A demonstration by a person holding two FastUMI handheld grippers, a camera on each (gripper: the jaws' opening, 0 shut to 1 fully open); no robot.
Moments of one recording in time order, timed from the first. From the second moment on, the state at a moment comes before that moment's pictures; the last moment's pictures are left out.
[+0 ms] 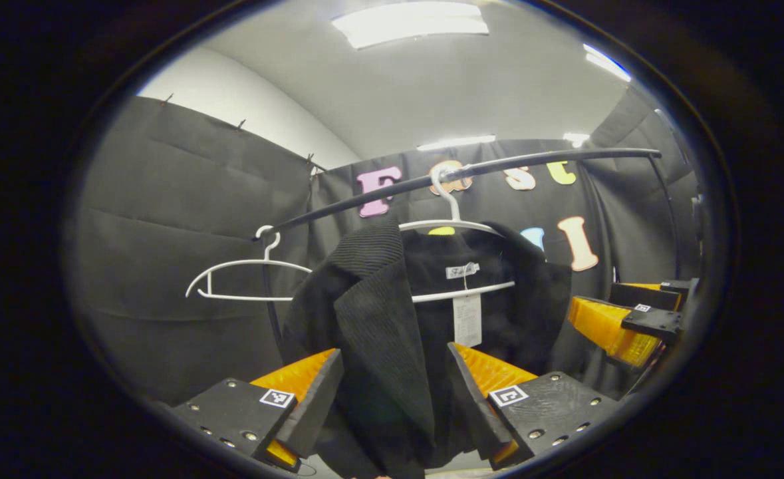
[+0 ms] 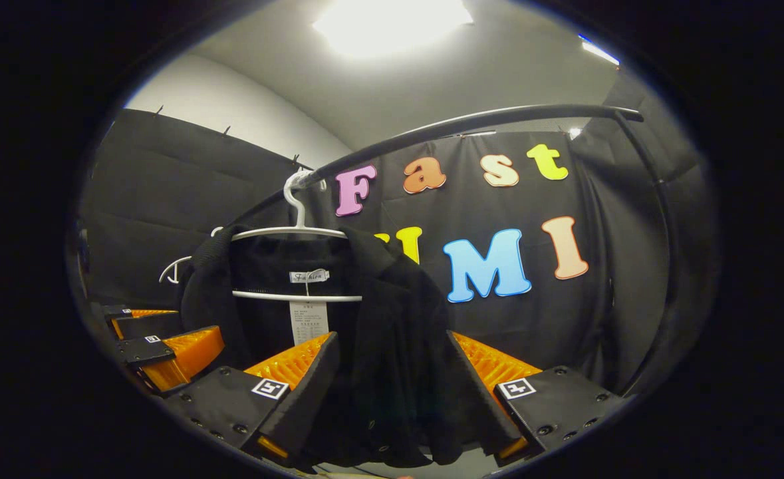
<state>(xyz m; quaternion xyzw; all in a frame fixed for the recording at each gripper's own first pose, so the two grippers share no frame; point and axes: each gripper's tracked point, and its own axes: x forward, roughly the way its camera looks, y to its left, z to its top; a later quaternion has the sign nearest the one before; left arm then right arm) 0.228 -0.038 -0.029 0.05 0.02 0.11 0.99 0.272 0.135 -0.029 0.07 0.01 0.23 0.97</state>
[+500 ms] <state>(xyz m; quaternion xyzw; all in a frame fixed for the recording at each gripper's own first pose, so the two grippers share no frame) 0.265 -0.033 -0.052 0.06 0.04 0.15 0.99 0.332 0.176 -0.068 0.07 0.05 0.26 0.96</state>
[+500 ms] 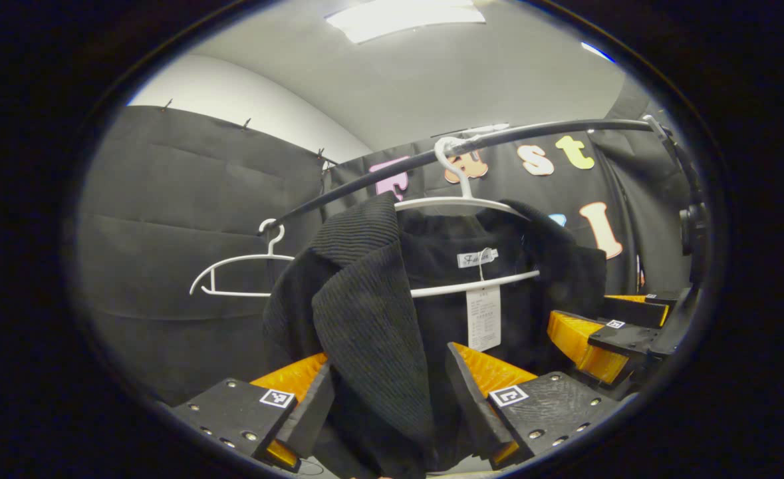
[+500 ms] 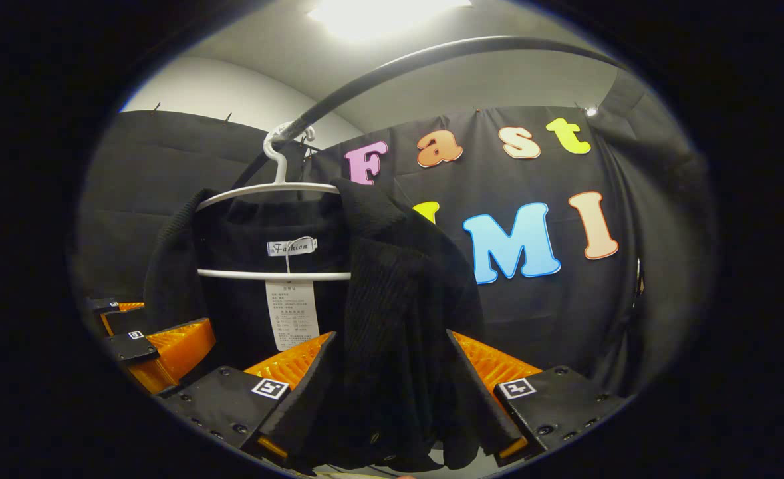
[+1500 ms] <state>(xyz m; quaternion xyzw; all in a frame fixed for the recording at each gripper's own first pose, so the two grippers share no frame) 0.277 0.000 -0.055 0.06 0.05 0.21 0.97 0.382 0.186 -0.078 0.08 0.09 0.25 0.96</state>
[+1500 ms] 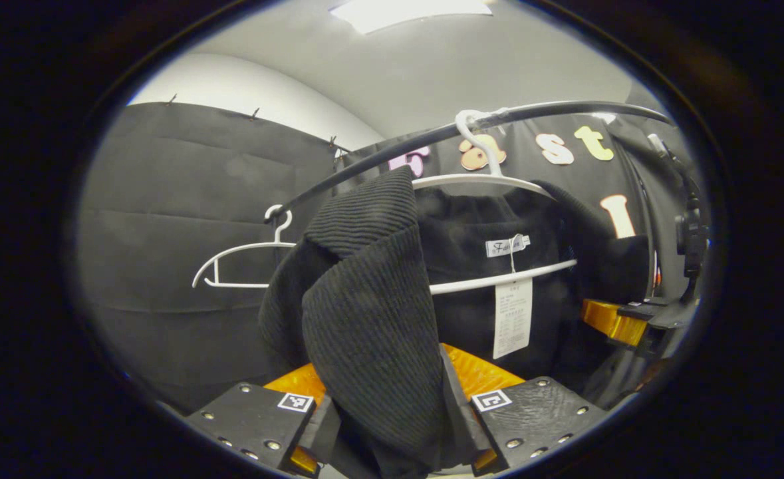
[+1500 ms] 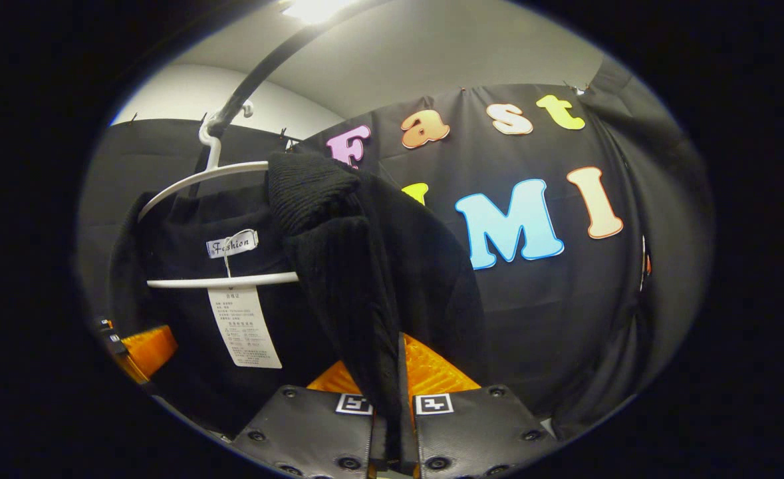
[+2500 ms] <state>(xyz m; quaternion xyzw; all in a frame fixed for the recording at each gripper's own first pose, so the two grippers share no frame) 0.216 0.040 0.082 0.11 -0.08 0.24 0.96 0.416 0.097 0.016 0.07 -0.06 0.14 0.99</state>
